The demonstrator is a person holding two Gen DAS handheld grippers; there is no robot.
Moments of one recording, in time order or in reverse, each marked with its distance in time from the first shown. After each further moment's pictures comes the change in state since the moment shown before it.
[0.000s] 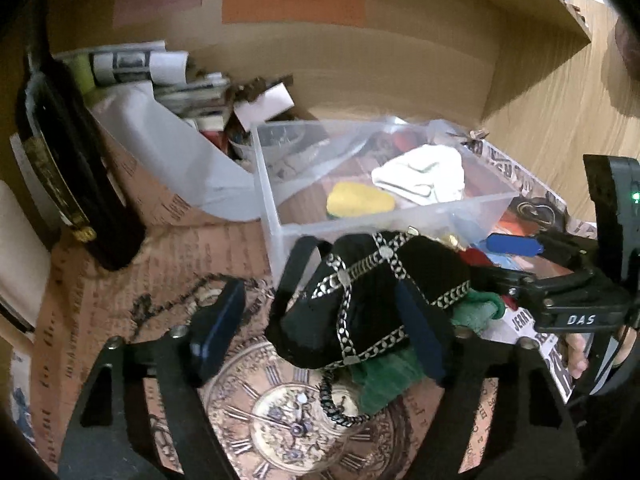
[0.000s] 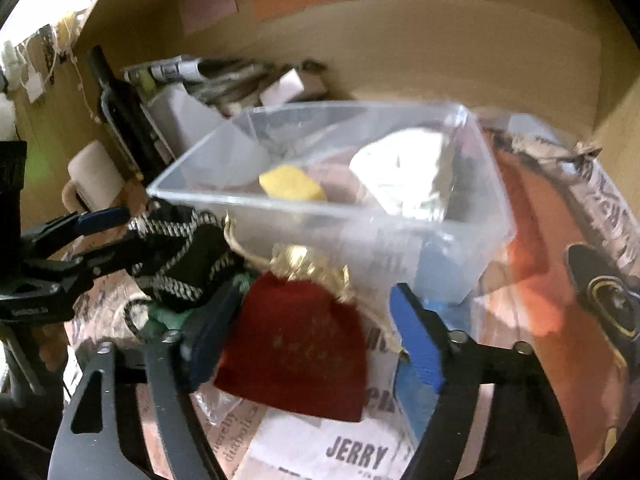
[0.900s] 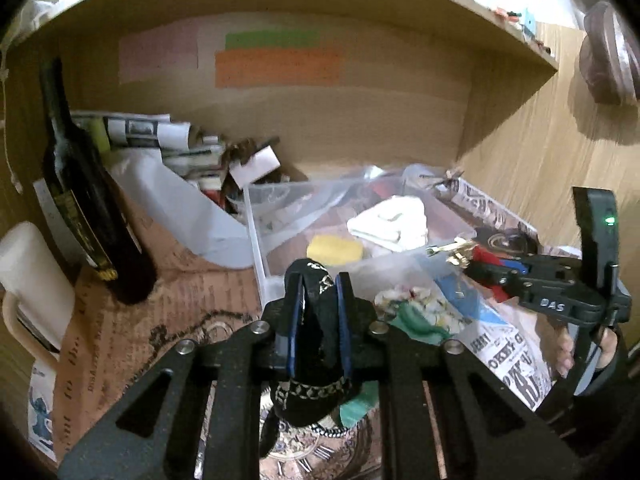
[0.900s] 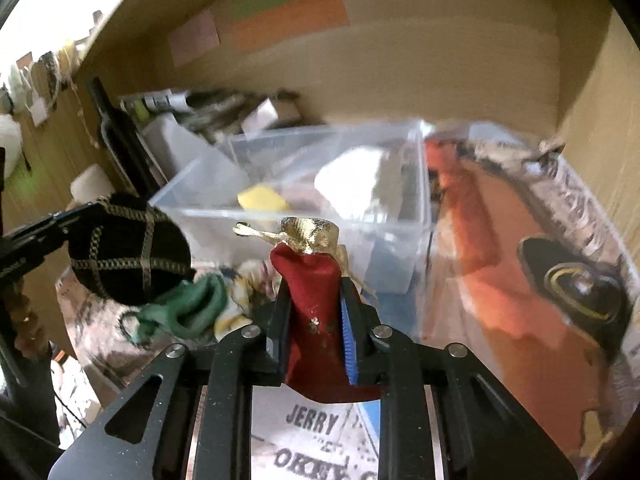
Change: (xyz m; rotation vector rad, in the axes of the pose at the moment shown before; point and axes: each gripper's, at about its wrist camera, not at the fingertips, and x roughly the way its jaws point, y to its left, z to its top) left arm -0.062 -0.016 0.019 0.031 -0.159 -0.011; right arm -0.054 -0.020 -0.007 0.040 -0.146 -0.033
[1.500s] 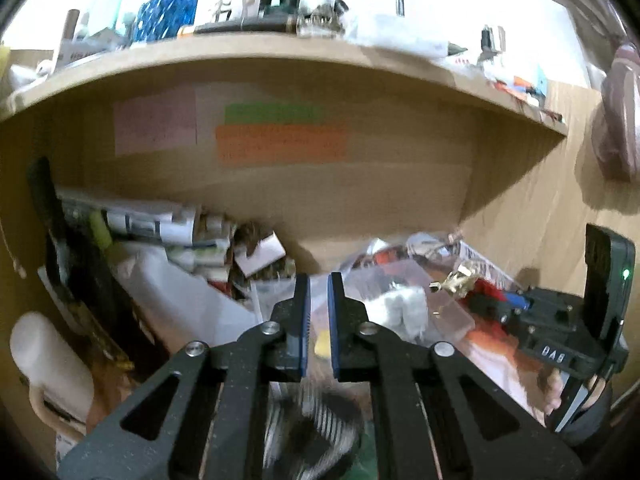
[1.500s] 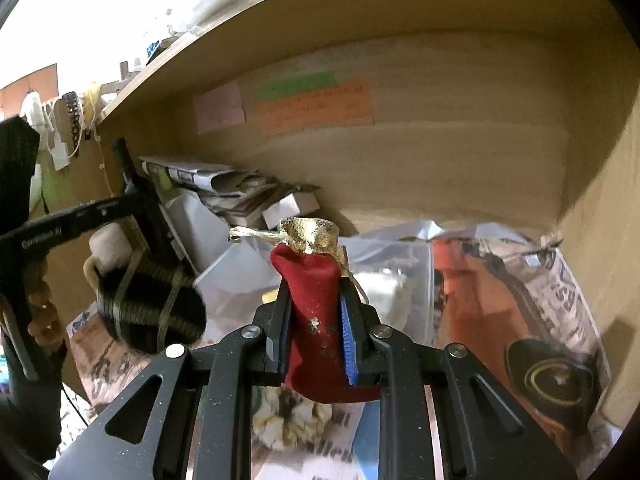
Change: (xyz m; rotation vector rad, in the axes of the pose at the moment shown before) left arm -0.003 0.009 0.088 0.002 -0.133 -0.001; right arm -0.011 0.018 0.057 -0.060 -0.177 0.018
